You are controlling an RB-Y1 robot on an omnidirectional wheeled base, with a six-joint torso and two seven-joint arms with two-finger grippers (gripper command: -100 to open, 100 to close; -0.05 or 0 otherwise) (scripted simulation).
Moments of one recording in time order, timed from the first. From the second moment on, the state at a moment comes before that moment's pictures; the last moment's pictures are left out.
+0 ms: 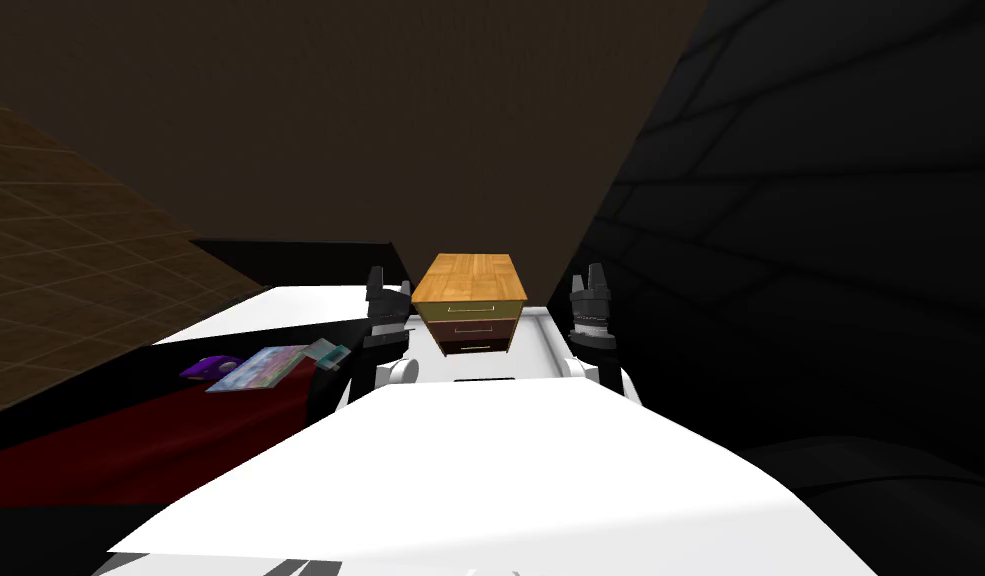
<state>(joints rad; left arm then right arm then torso) 0.47 0.00 -0.03 -2.21 0.11 -0.38 -0.02 0.52 -0.04 -0.02 -2.32 0.10 -0.46 0.09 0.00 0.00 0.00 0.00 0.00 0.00</state>
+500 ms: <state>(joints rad) 0.47 0.00 -0.03 -2.21 0.11 -0.38 -0.02 0.52 -0.04 -0.02 -2.32 0.10 -0.46 0.09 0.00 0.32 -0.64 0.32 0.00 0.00</state>
